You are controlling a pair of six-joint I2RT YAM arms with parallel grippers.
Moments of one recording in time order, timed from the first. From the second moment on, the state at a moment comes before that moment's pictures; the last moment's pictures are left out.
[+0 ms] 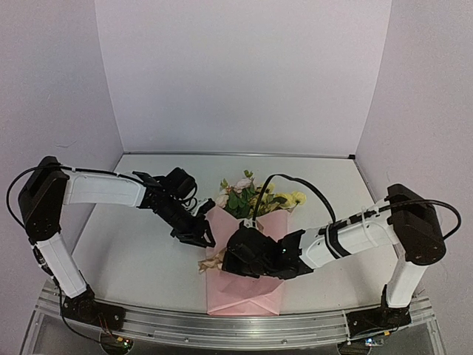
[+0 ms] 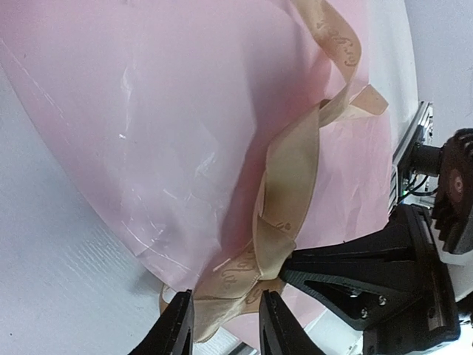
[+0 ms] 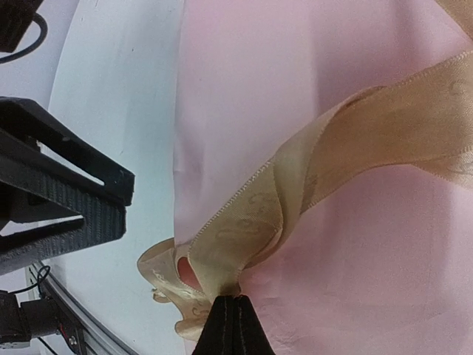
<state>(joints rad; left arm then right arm) -0.77 1.72 1.10 -0.50 0.56 -0.46 1.26 1.85 1.05 -0.02 0.28 1.22</state>
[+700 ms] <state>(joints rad) -0.85 1.83 1.17 -0.58 0.50 -0.39 1.26 1.85 1.05 -0.03 0.28 1.22</state>
